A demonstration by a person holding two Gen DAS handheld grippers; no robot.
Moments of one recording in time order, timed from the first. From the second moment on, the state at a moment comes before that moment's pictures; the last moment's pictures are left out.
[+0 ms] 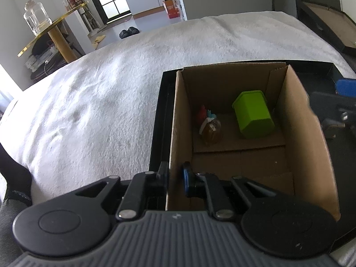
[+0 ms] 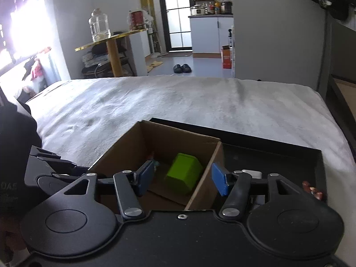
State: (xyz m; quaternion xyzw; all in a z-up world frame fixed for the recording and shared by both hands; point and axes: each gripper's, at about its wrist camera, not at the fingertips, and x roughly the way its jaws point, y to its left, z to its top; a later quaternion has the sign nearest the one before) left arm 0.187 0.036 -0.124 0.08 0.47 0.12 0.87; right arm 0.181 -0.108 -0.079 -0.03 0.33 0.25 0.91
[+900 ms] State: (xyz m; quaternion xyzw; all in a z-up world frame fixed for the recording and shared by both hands) left arm 0.193 0.018 -0.112 0.11 0.47 0.15 0.86; right arm 0.188 -0.202 -0.113 0.04 0.31 0.12 0.94
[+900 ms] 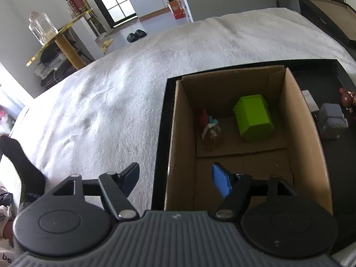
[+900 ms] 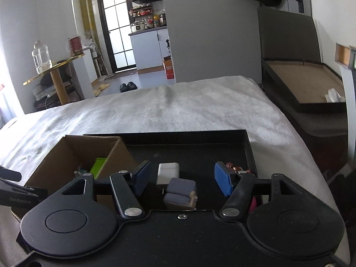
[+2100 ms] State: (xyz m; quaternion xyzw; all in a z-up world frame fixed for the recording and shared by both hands) left arm 0.207 0.004 -0.114 0.12 0.47 0.16 0.86; right arm 0.207 -0.242 -0.184 0.03 0.39 0.02 0.92
